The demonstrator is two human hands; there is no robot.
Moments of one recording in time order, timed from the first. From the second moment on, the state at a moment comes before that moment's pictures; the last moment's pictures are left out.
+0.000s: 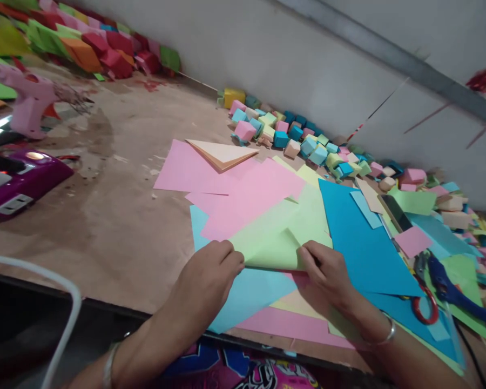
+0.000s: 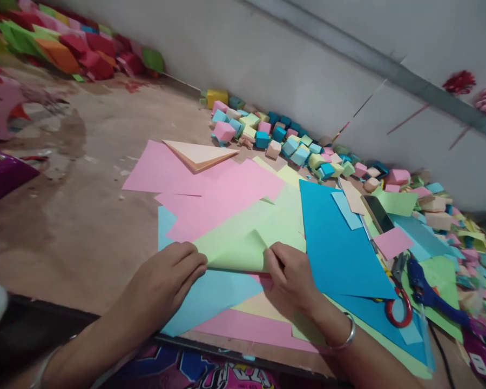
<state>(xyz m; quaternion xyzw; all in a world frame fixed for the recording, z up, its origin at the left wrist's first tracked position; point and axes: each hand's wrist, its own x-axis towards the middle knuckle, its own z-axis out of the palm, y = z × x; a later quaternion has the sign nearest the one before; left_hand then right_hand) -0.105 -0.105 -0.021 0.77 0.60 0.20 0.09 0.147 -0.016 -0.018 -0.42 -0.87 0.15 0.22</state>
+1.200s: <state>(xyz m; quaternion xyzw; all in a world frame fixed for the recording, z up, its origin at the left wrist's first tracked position) -0.096 -0.098 -0.026 0.75 0.63 0.19 0.01 0.139 -0.020 -0.026 -0.45 -0.88 0.00 0.16</state>
